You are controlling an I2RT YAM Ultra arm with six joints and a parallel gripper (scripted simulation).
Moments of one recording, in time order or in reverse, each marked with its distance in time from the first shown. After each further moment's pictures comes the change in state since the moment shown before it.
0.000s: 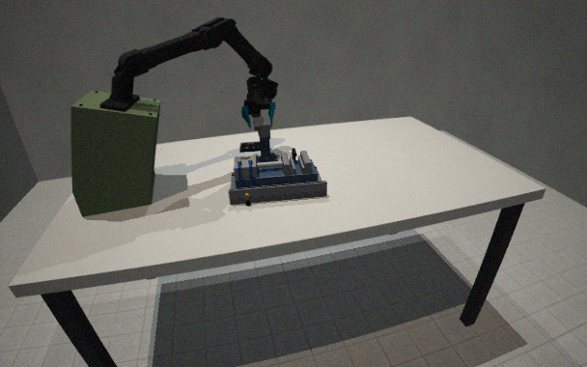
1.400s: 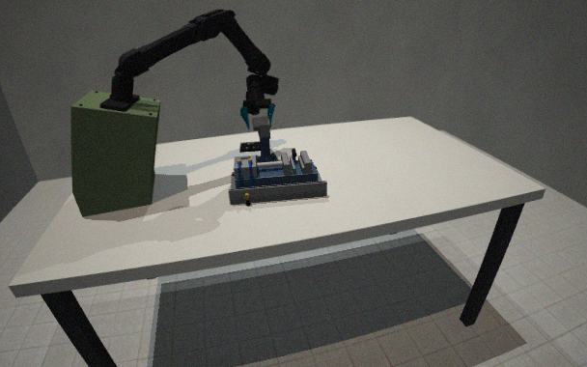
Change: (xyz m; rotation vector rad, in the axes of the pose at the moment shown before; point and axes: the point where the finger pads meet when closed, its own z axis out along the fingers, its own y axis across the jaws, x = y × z) arm -0.001 0.006 0.004 -0.011 -0.133 -0.008
